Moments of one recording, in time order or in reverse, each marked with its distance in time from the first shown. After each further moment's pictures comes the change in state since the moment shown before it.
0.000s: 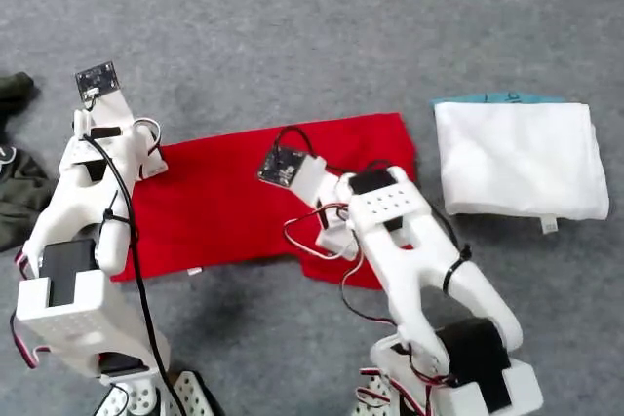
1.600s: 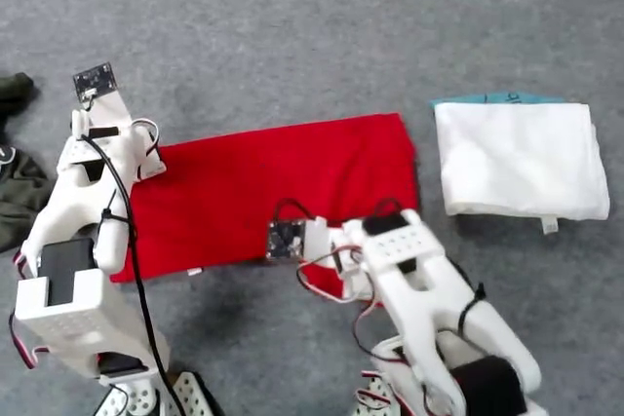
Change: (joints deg) left arm -0.4 0.0 0.0 0.7 0.0; right arm 0.8 -7.3 16.6 -3.6 22.9
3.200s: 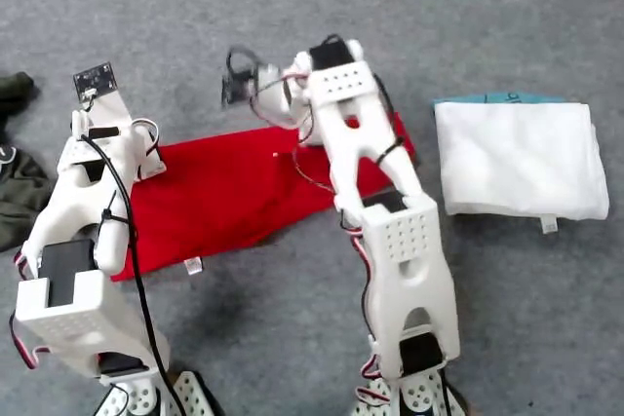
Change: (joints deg) left arm 0.0 0.0 0.0 0.0 0.0; right arm 2.4 68.5 -111.9 31.6 0.4
